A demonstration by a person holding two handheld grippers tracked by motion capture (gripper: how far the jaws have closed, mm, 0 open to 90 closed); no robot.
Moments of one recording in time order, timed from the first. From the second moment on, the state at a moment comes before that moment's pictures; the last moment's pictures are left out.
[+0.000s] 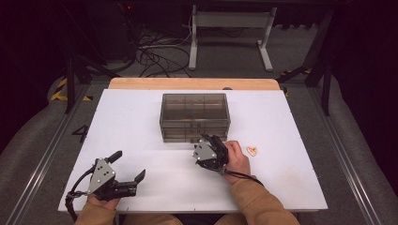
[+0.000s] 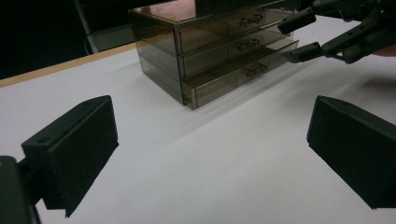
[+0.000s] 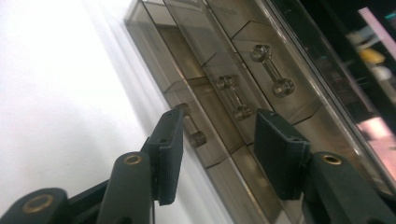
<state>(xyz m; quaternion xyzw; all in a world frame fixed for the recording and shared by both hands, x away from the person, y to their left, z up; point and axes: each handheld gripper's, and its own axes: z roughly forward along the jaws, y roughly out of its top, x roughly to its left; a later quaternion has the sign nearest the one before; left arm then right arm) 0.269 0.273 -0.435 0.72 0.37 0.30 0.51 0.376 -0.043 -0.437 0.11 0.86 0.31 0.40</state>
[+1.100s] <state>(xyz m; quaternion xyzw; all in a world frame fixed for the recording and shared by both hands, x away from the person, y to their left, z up) 0.258 0.282 -0.437 0.71 0.39 0.31 0.50 0.436 -0.075 -0.427 0.15 0.90 0.35 0.20</state>
